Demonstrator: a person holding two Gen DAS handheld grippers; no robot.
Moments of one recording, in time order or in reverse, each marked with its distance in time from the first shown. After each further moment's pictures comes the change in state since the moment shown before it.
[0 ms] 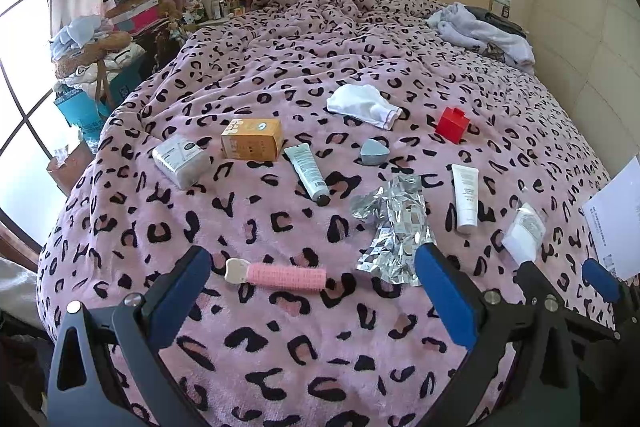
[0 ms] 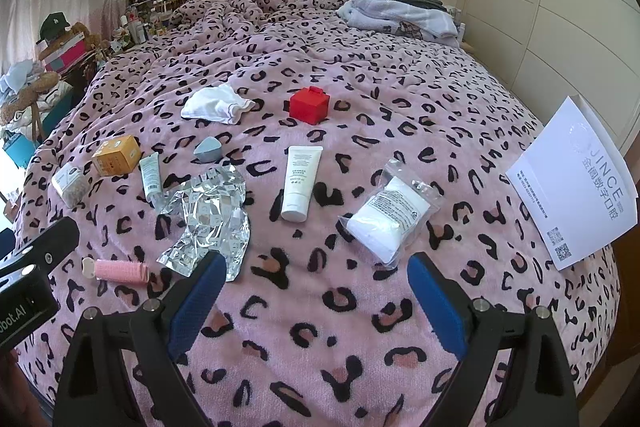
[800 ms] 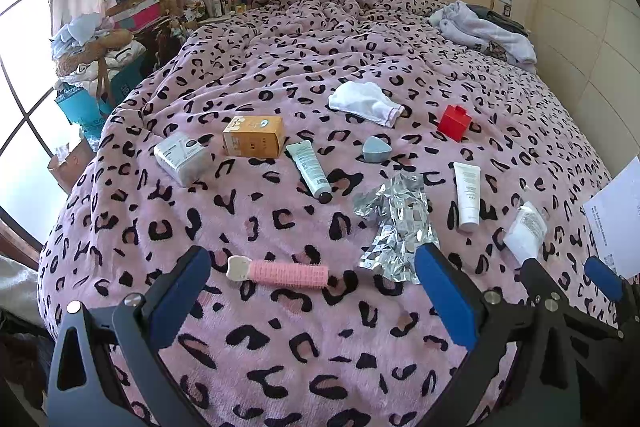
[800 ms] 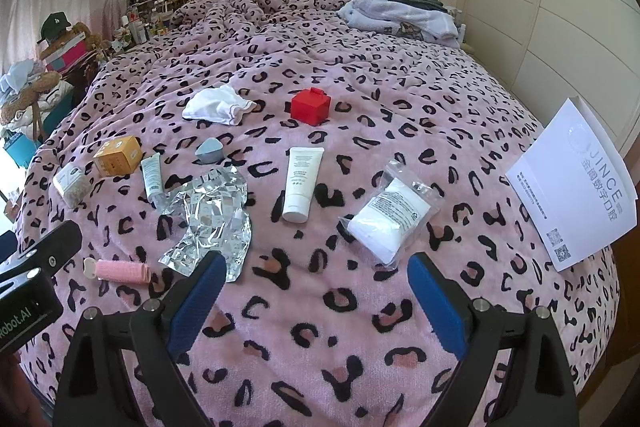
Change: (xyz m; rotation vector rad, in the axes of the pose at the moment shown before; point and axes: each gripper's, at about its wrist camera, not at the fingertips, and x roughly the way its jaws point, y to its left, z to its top) left arm 0.002 -0.002 0.001 0.001 0.005 0.002; right arm -0.002 0.002 0.000 -0.002 -0.007 -0.001
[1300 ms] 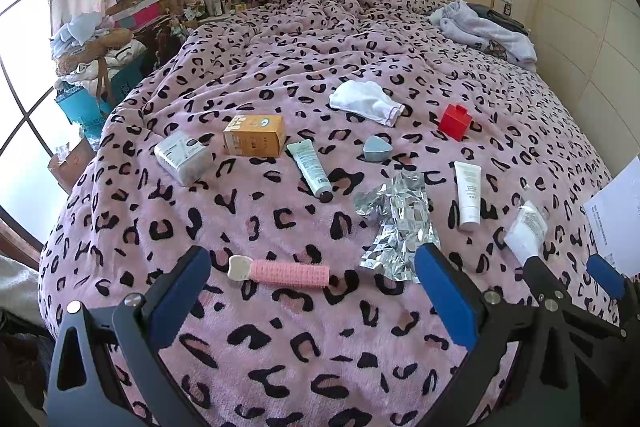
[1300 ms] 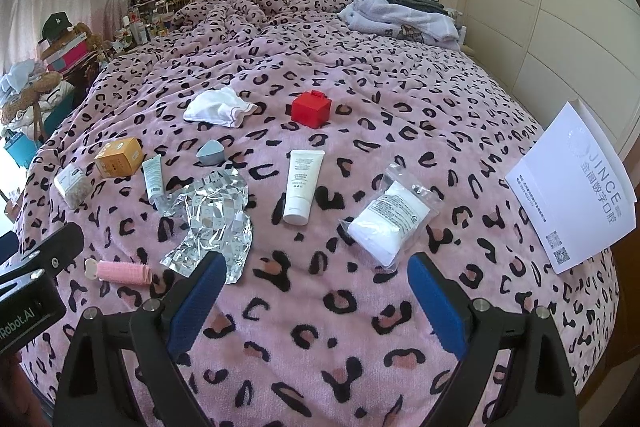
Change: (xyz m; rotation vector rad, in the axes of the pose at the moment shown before) left arm 0.001 0.000 0.001 -0.001 0.006 0.000; right arm -0.003 0.001 0.002 -0.003 -0.006 0.000
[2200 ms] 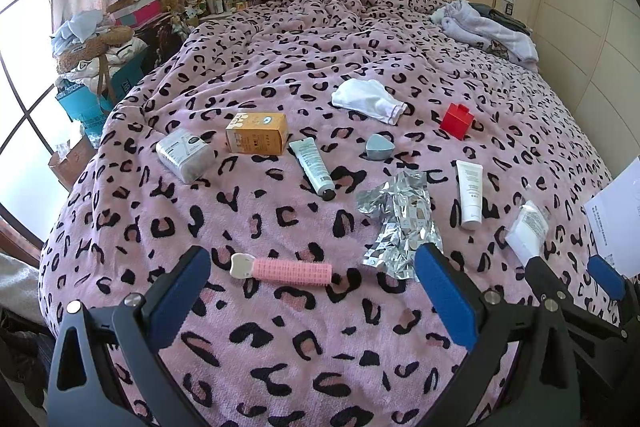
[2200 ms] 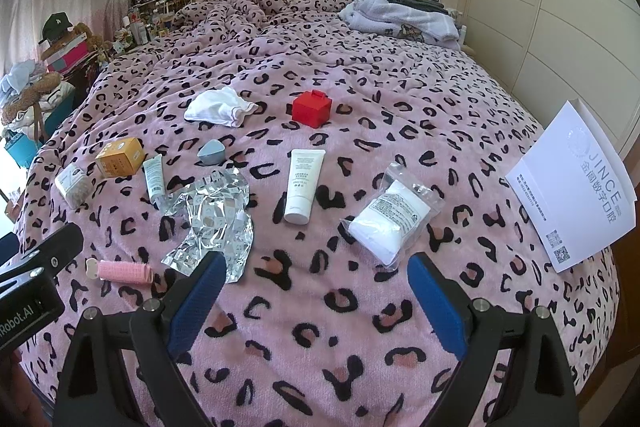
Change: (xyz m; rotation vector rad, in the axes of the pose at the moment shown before) left arm -0.001 0.005 0.000 -0.003 0.006 0.003; right arm 0.000 0.000 0.000 0.002 0.001 0.004
